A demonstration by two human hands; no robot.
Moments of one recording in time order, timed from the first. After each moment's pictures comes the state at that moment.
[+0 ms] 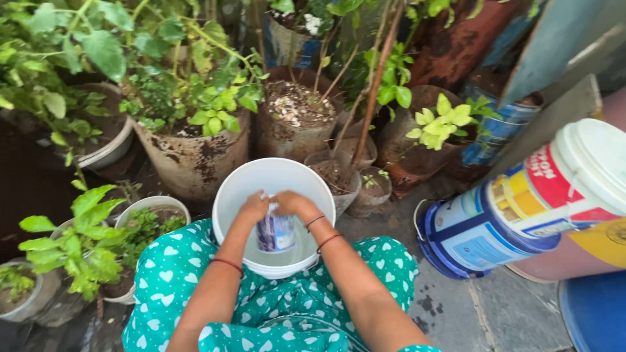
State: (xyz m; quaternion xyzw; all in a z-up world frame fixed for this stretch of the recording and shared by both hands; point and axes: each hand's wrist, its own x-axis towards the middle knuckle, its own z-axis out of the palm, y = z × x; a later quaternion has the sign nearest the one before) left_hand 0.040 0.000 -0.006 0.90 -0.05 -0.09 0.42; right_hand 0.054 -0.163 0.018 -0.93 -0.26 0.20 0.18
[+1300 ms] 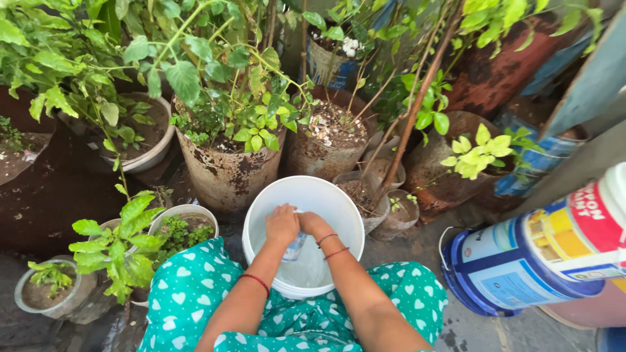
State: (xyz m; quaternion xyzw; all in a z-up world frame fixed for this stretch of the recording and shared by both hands) left_hand 0.027 -0.011 -0.030 0.97 -0.04 -0.10 0.22; right_hand 0.062 -0.134 -0.016 -0.95 -0.26 0.15 0.13
